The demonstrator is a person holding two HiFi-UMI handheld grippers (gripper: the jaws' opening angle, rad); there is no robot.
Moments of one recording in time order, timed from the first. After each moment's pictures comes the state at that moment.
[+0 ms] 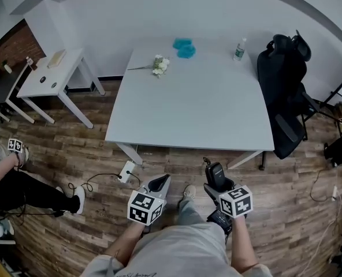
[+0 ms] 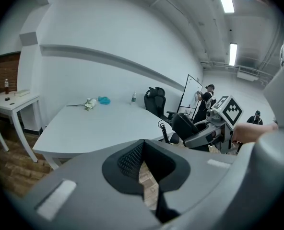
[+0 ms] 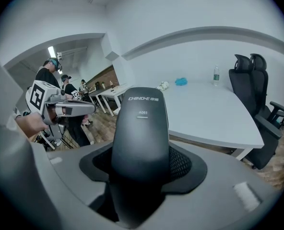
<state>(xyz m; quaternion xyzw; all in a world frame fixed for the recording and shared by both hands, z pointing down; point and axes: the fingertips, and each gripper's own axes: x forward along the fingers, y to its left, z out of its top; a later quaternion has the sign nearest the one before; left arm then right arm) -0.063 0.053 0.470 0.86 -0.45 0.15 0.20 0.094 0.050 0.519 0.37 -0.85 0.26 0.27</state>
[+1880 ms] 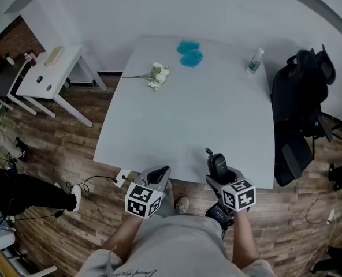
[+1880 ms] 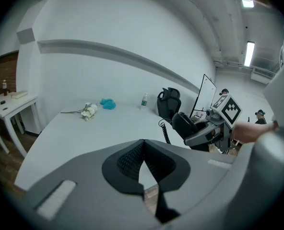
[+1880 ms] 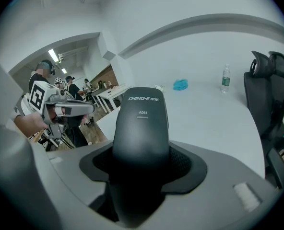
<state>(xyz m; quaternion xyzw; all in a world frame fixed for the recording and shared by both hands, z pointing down) -0.031 -0.159 0.456 0.83 -0.49 0.16 0.22 0.130 -0.178 0.506 0.33 -0.86 0.26 0.29</state>
